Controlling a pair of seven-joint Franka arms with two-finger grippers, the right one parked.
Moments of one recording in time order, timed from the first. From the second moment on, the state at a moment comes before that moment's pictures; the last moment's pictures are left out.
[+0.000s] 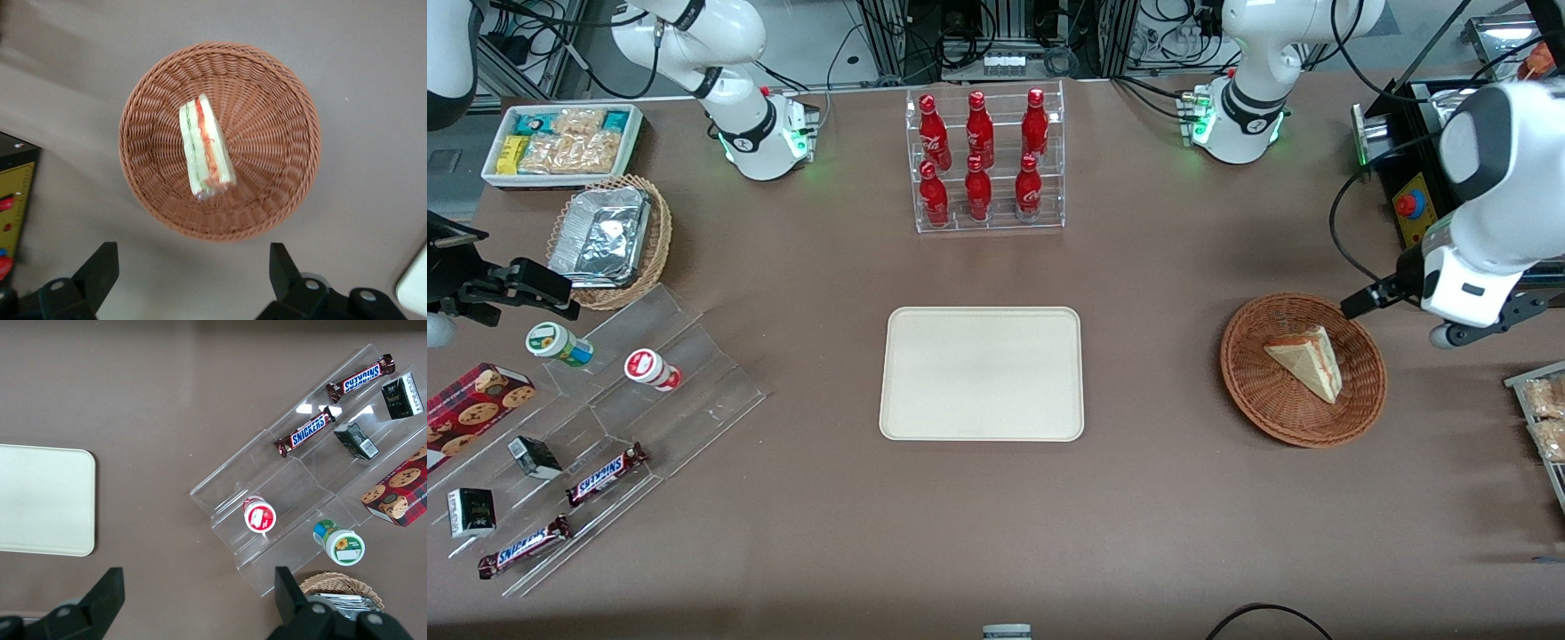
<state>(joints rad) -0.03 0.00 0.06 -2.03 0.03 1.96 -0.43</state>
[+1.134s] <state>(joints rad) -0.04 0.30 0.09 -2.19 0.02 2.42 -0.75</state>
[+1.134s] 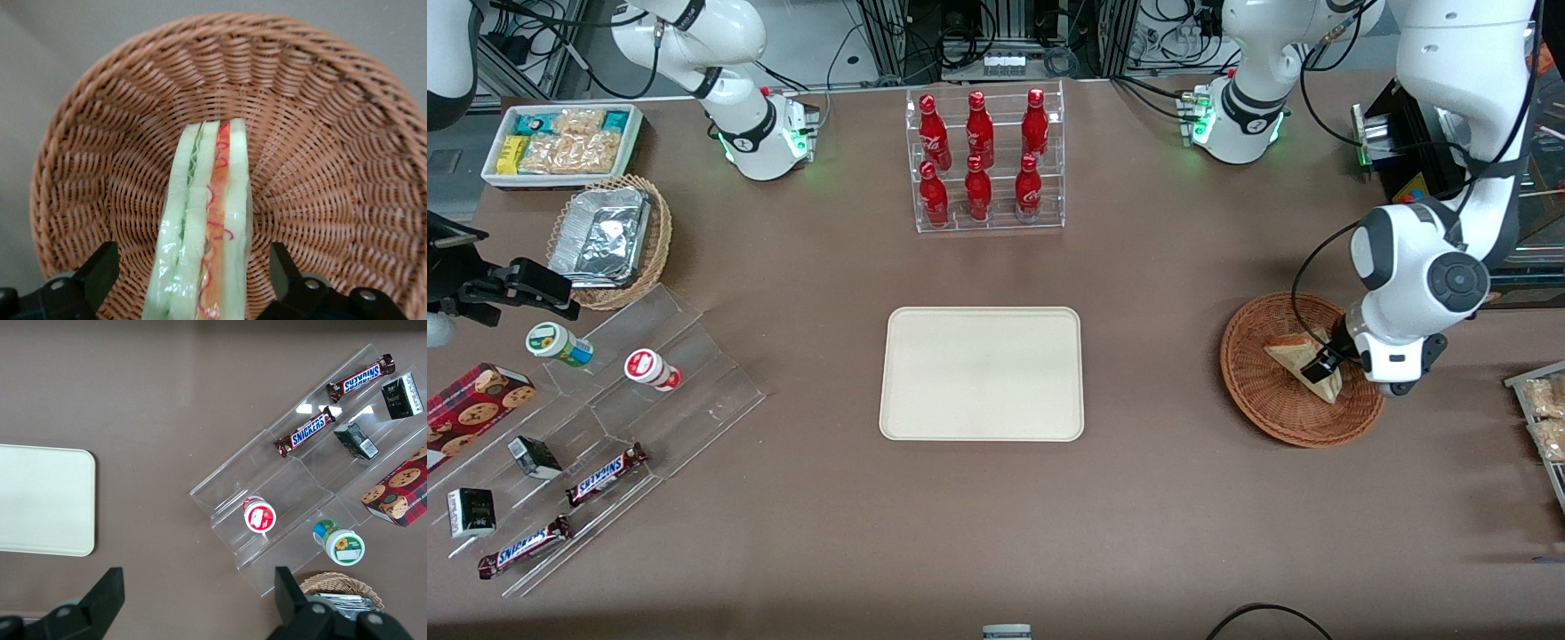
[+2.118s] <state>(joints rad) -0.13 0.25 0.07 -2.00 0.03 2.13 -0.75</state>
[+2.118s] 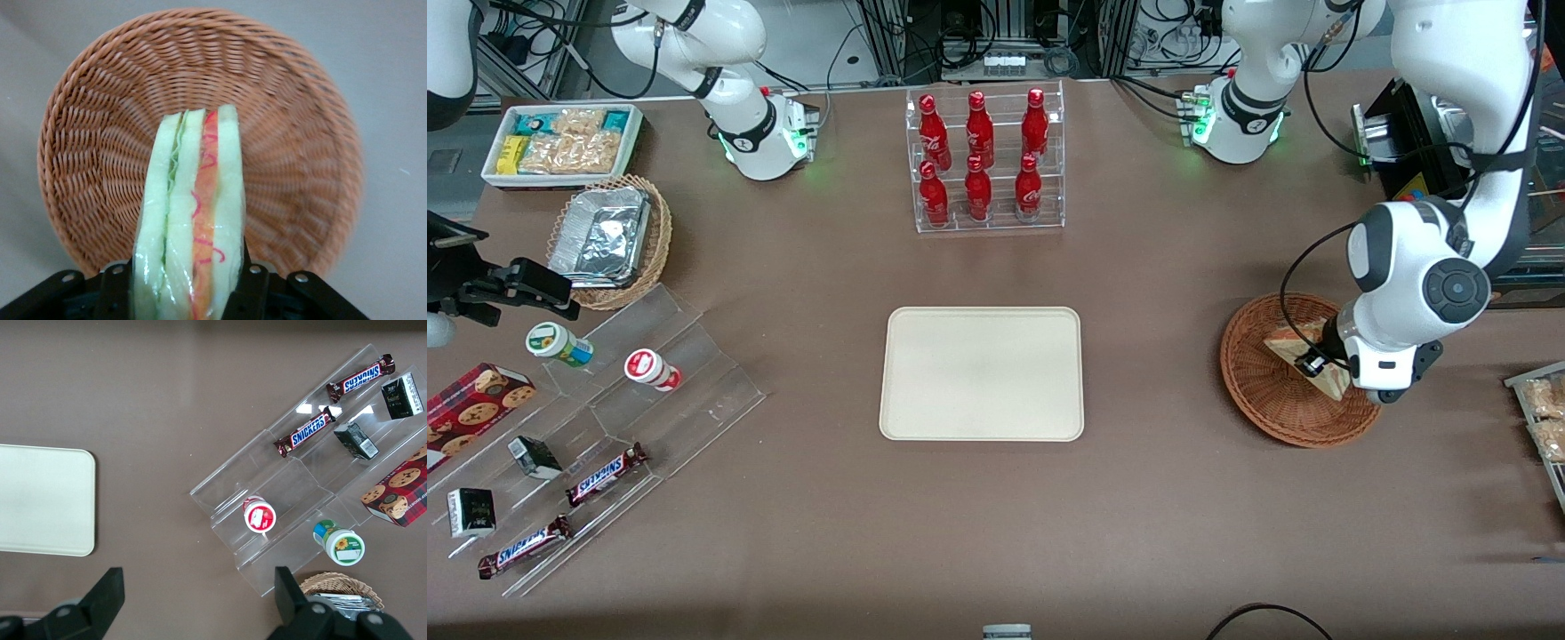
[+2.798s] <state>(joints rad) -0.46 0.44 -0.02 -1.71 0.02 2.08 -0.74</state>
